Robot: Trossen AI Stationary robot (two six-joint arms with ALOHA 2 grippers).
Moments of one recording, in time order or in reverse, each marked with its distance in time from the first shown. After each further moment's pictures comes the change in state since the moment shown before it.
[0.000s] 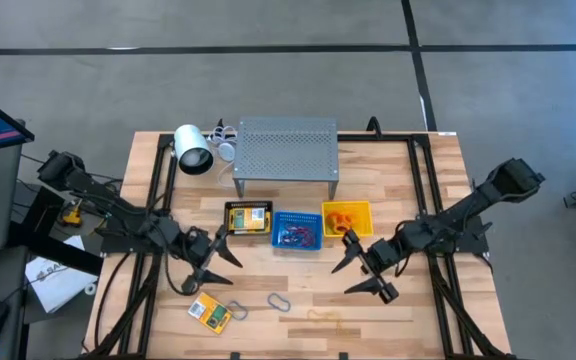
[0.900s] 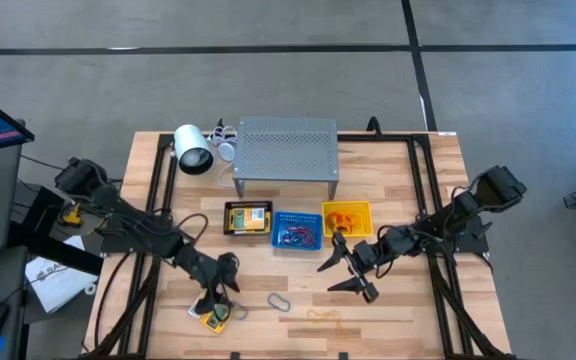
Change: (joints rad) left arm -0.070 0.378 0.128 -0.342 0.110 -0.310; right arm -0.040 0.216 0.000 0.151 0.026 0.062
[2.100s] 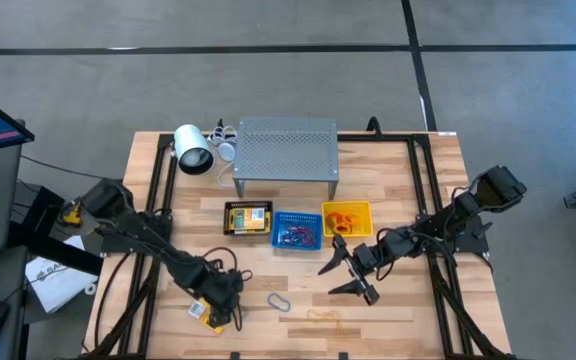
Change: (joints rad) left arm -0.094 0.341 0.350 -0.605 -0.086 -0.405; right arm 0.014 0.000 0.000 -0.029 -0.001 0.001
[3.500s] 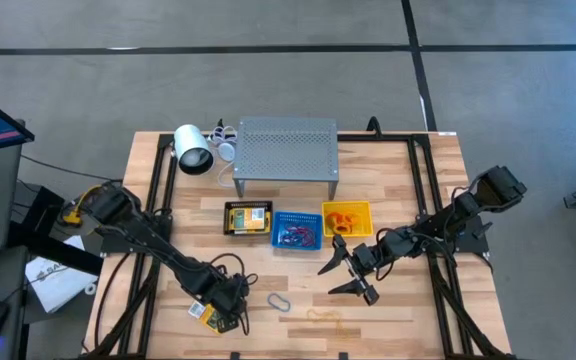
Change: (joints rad) left arm 0.001 0.094 0.075 0.015 0.025 -0.069; right arm 0.000 0.000 0.000 -0.006 0.000 -0.001
